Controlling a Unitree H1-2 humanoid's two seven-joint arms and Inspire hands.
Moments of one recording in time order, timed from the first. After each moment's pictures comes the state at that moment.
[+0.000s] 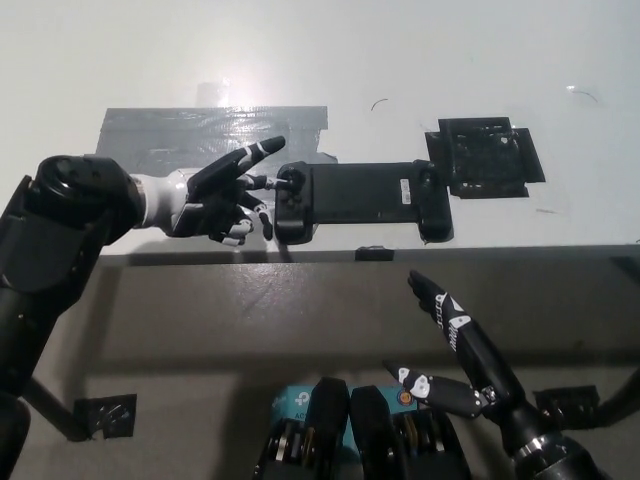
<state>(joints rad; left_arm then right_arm) -0.95 0.42 -0.33 0.67 -0.12 0.46 -0.85 -0.12 -0.10 0.19 0.03 -0.05 -0.11 0.18</state>
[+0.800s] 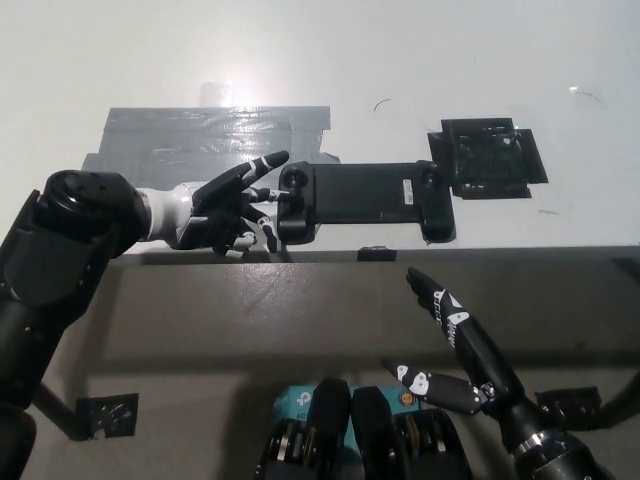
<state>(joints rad) -0.92 0.40 -0.32 0.66 -0.10 0.45 -0.85 -0.13 -0.10 0.19 0.04 -0.05 -0.11 0.19</state>
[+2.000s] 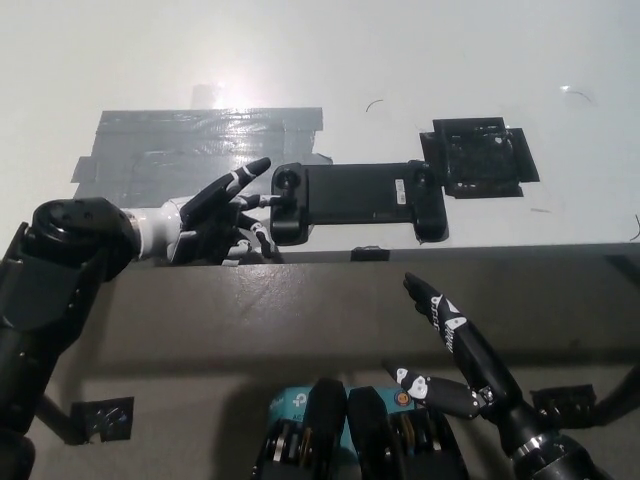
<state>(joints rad) -0.85 0.40 -0.27 0.68 -0.15 0.38 -0.82 -0.13 -0.10 0.20 0.05 -0.05 -0.11 0.20</state>
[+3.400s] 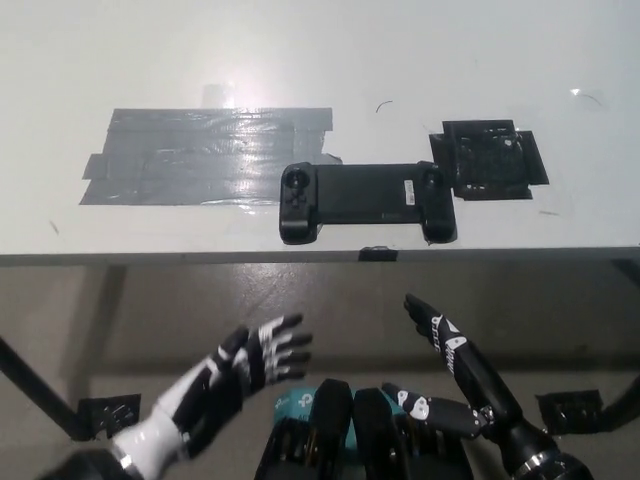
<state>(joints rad) -0.06 0.22 -0.10 -0.17 -0.20 0.27 -0.51 -0.08 -0.10 0.20 0.06 -0.05 -0.10 0.21</state>
